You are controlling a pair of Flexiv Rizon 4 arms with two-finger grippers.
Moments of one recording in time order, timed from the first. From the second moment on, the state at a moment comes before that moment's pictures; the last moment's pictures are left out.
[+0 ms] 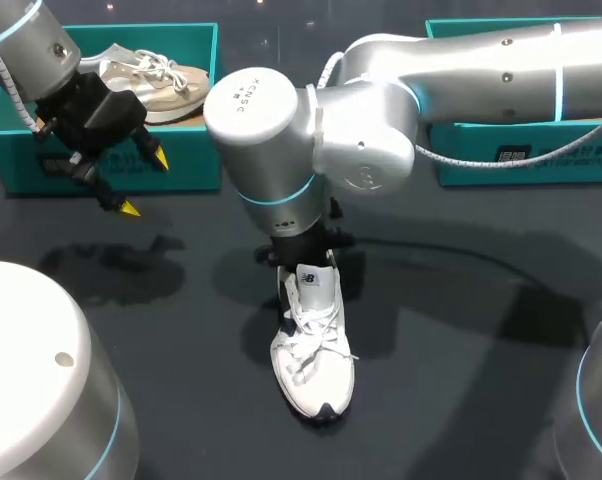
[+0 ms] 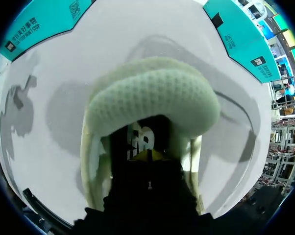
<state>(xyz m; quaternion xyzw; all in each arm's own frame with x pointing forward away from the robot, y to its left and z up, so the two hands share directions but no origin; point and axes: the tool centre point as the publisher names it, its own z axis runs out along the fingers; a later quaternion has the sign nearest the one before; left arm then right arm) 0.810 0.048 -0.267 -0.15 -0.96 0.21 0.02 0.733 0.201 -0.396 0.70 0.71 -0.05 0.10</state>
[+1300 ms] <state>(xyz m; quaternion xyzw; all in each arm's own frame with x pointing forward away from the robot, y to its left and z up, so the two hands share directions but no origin) 0.810 0.048 -0.267 -0.15 -0.96 0.21 0.02 0.736 0.217 -0.395 0.67 0.74 -0.03 0.07</state>
